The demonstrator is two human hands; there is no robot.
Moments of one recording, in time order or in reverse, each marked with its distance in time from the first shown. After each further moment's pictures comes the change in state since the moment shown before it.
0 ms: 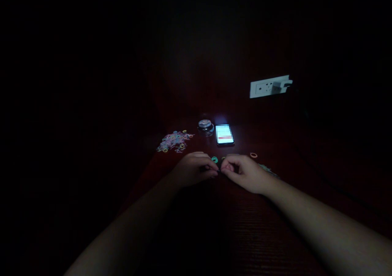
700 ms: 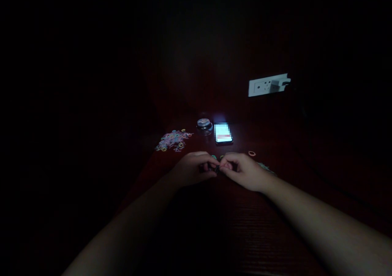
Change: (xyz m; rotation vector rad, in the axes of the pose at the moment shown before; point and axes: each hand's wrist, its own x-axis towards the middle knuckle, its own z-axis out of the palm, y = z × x) left_hand -0.004 -0.002 0.004 -0.085 -0.020 -0.071; right_hand 0.000 -0.001 0.000 0.005 0.005 -0.010
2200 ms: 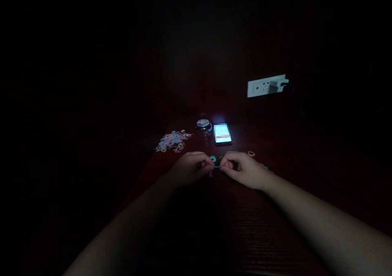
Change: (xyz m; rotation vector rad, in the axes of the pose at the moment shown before) left_hand -0.001 -0.003 -0.003 0.042 0.033 -0.021; right_hand 0.002 0.003 -0.003 -0.062 0.017 -0.015
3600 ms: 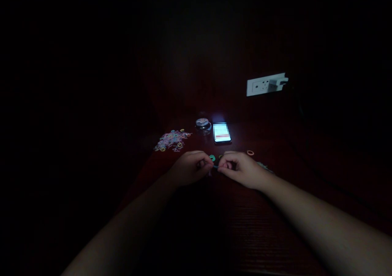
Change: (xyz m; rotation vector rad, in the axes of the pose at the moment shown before) left_hand 0.001 0.004 0.002 0.005 0.029 -0.030; right_hand 0.000 0.002 0.003 0.030 0.011 -0.032
